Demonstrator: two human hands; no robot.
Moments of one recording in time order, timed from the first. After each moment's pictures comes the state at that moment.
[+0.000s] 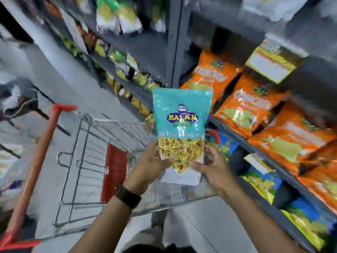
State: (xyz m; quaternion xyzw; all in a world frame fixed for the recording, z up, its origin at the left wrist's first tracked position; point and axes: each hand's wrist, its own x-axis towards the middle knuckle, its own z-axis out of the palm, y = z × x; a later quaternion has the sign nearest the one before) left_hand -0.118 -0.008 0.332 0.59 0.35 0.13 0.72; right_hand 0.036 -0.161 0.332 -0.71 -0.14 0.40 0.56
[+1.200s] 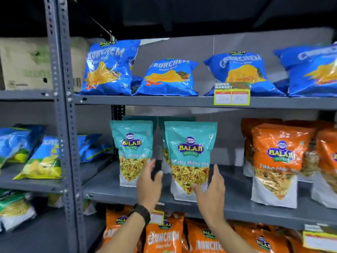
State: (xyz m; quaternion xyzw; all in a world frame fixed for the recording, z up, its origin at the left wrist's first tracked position) left_hand 0.228 -0.034 0.586 0.76 0.04 0.40 0.51; right_hand 0.243 -0.232 0.565 -0.80 -0.05 -0.29 0.51
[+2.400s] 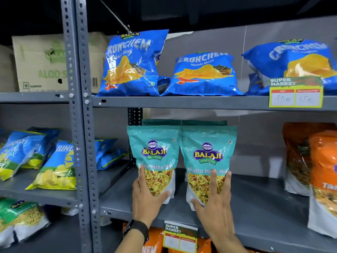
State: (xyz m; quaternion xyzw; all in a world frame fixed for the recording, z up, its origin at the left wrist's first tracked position) left_hand 0.254 0.081 0.559 0.83 0.12 0.37 0.41; right_hand 0.281 -0.133 0.549 -0.88 -0.12 -0.35 0.32
